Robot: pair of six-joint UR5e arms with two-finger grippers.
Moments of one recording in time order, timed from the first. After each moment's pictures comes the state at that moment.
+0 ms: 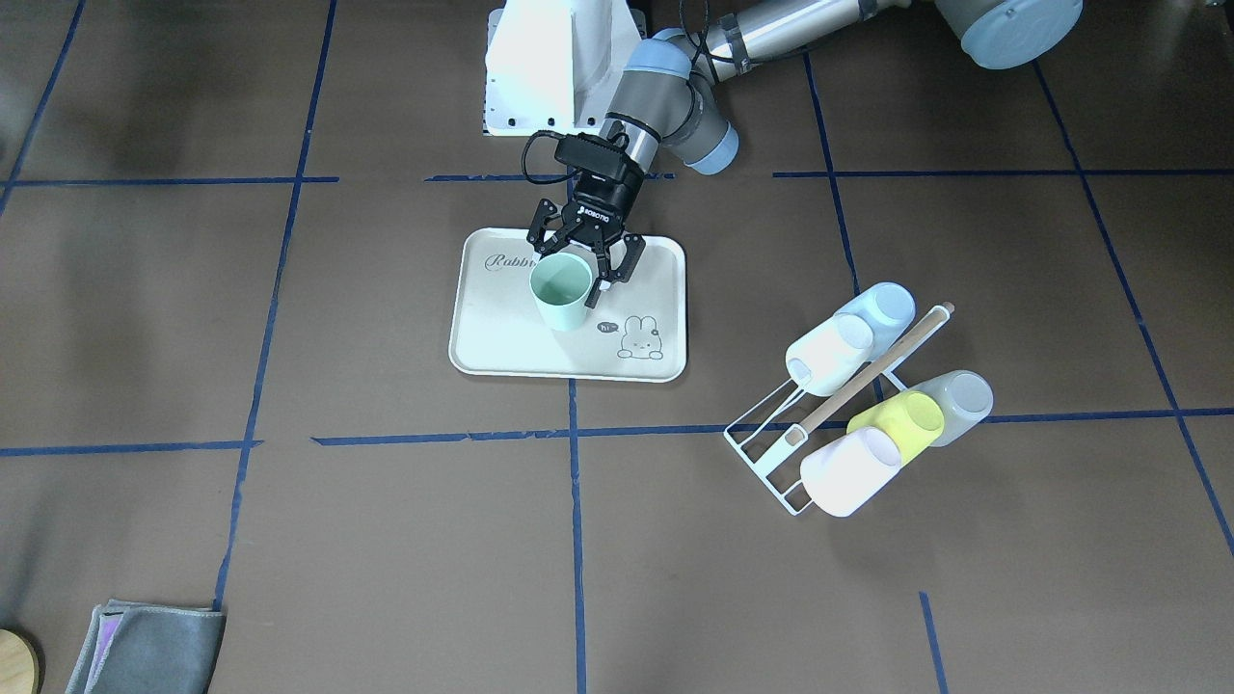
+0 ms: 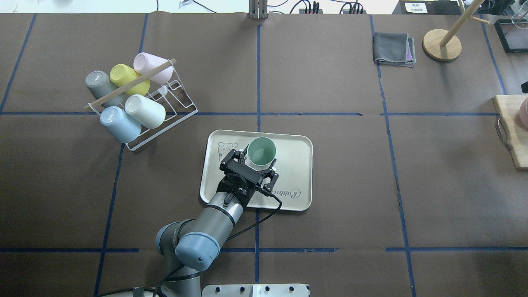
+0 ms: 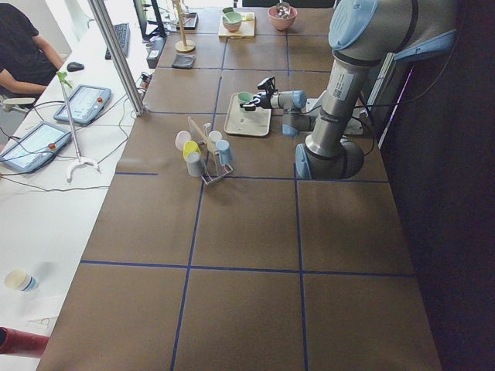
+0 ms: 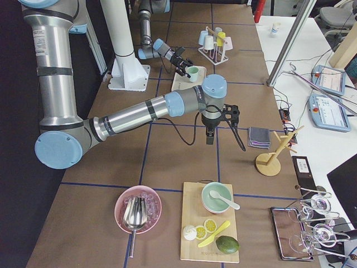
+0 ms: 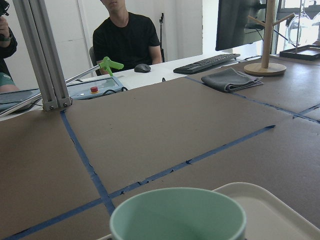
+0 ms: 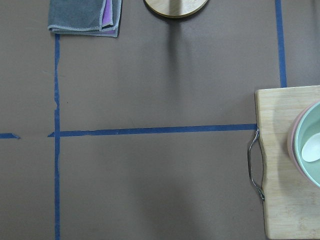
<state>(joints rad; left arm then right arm) -0.17 -2.24 -1.28 -2.79 -0.78 -0.57 1.41 -1.52 1.90 -1.65 2.39 0.37</state>
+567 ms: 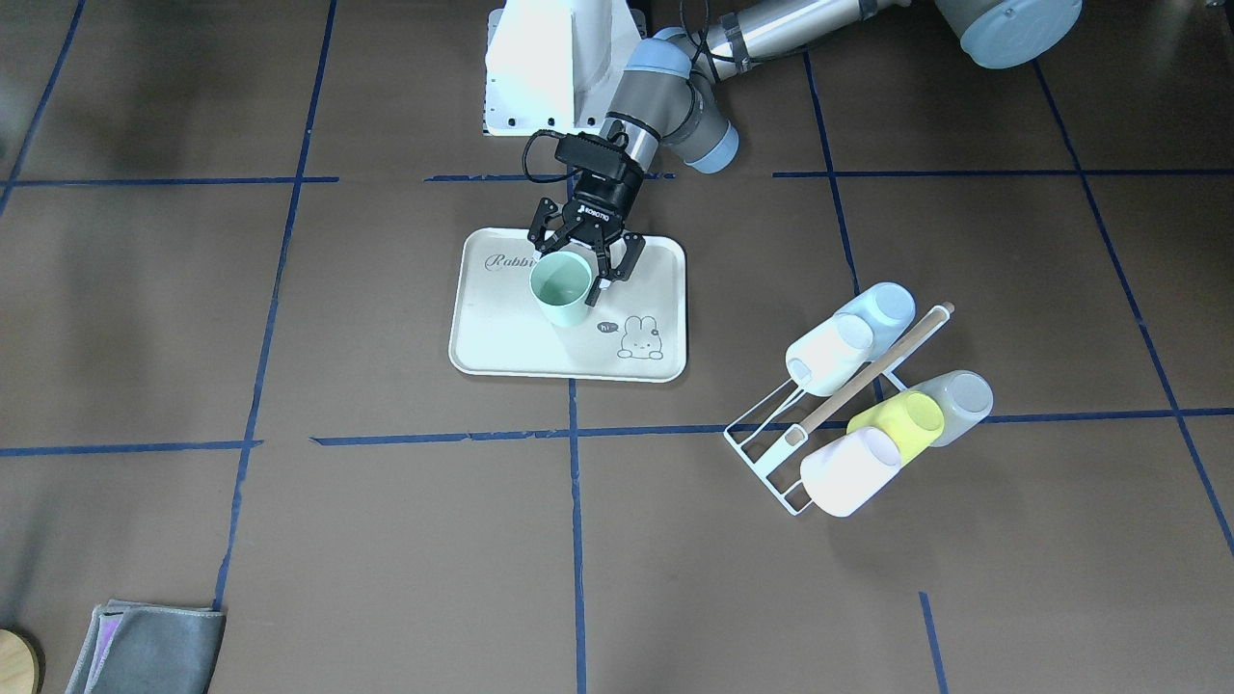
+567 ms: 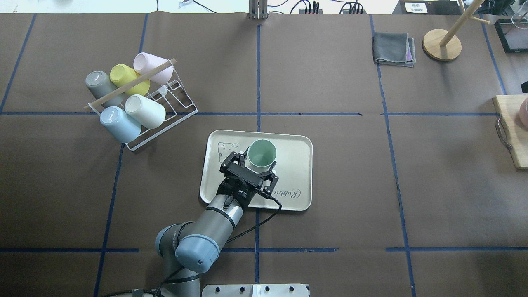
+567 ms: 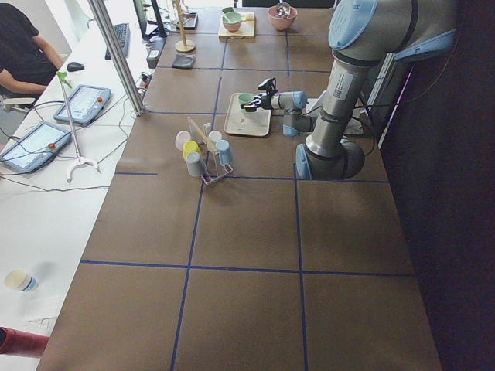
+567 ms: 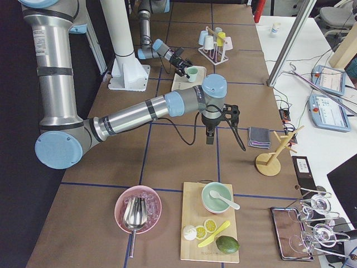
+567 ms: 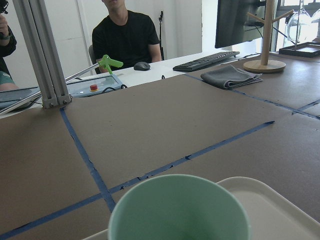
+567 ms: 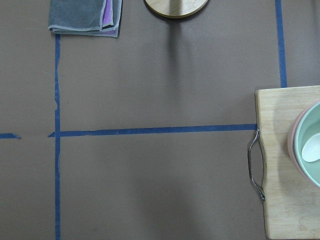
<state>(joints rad) -0.16 -2.24 -1.28 -2.79 -0.78 -0.57 1.41 -1.52 1.90 -1.65 2.39 0.37</state>
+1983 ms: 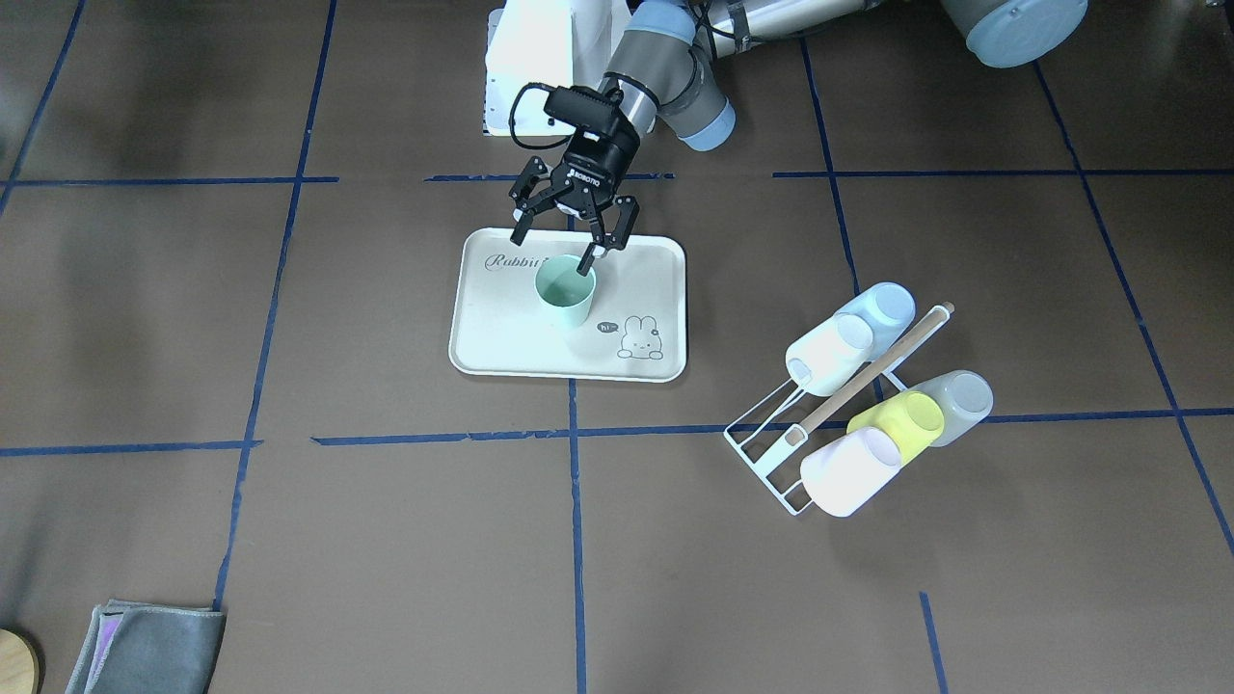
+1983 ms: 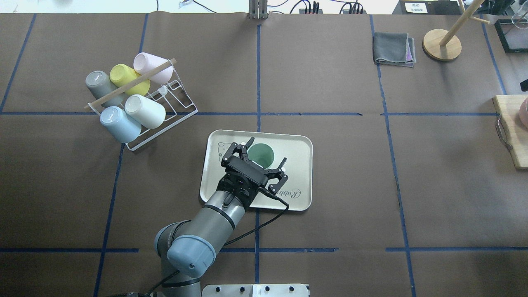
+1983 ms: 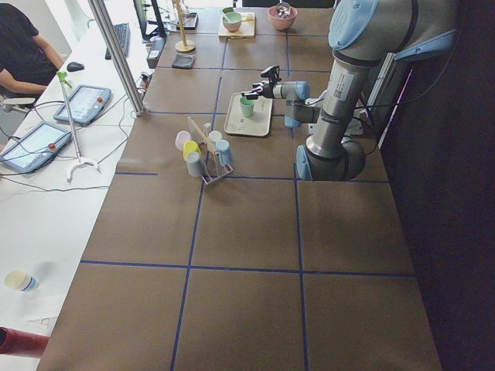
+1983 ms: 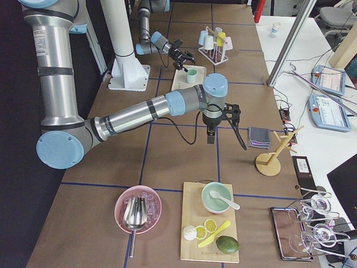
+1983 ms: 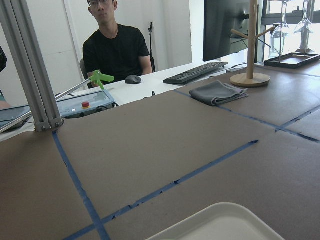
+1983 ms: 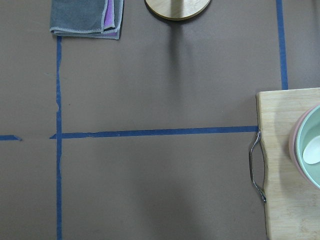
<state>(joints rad) -0.17 -2.22 -1.47 -2.75 -0.79 -0.46 1.41 -1.51 1.89 -1.66 2.39 0.37</state>
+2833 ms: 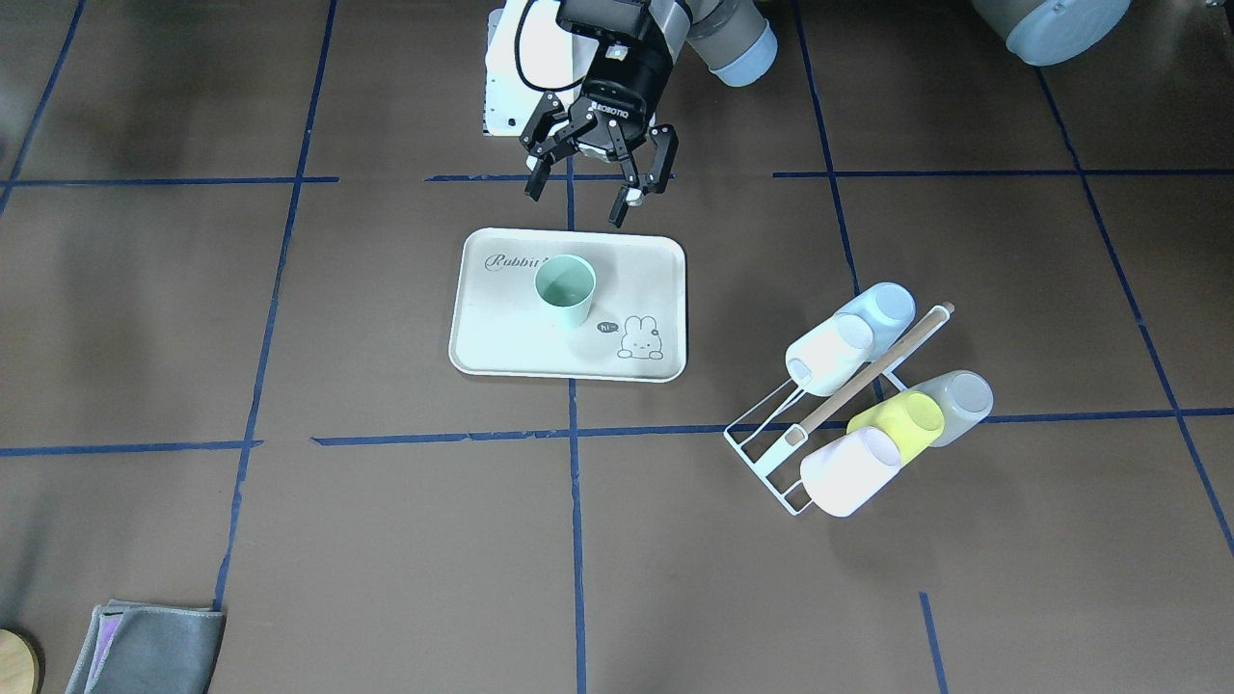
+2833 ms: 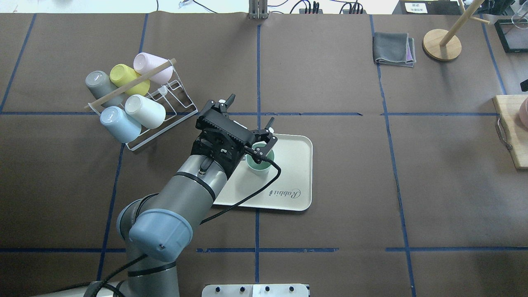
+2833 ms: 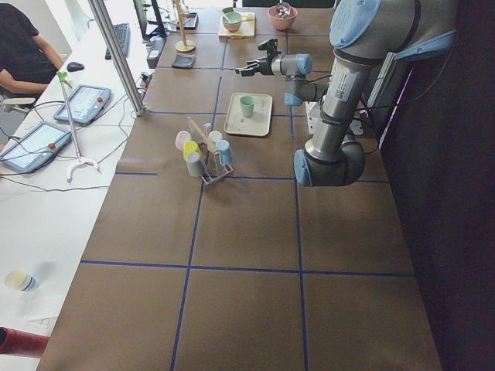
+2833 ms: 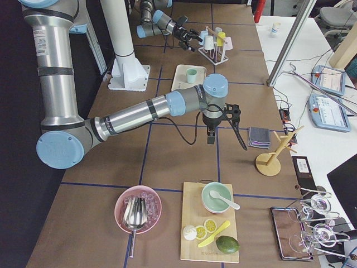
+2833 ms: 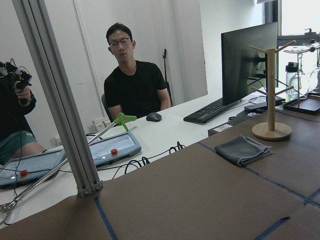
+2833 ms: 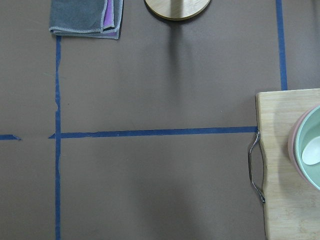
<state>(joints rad) -0.27 -2.15 -1.79 -2.42 -0.79 -0.46 1.41 -1.51 1.89 -1.66 2.39 0.37</state>
